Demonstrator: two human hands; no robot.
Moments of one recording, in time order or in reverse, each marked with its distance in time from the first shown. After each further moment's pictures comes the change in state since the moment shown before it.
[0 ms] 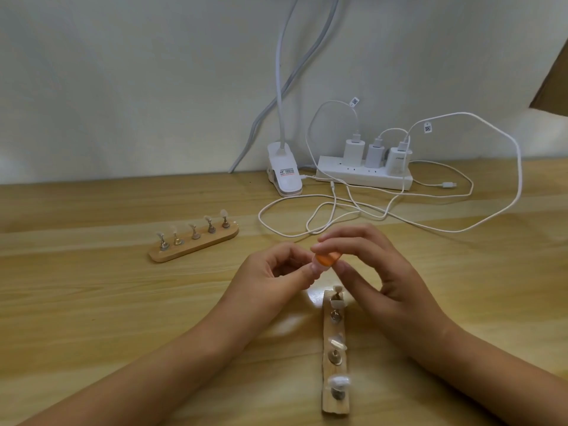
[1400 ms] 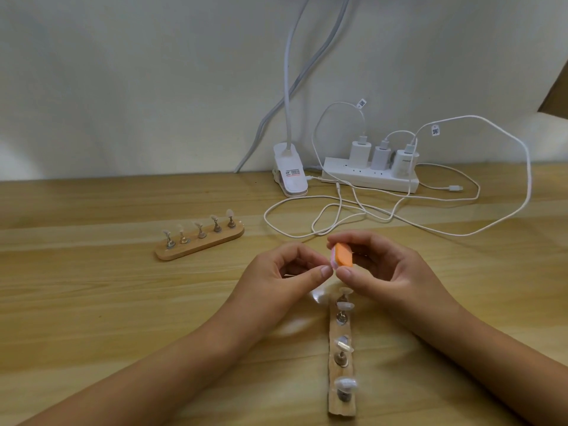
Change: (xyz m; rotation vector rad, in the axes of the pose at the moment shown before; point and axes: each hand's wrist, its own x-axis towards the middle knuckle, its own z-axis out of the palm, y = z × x) left_hand 0.000 0.002 0.000 0.010 -0.010 0.001; right_hand 0.008 0.002 -0.008 0.499 -0.064 0.385
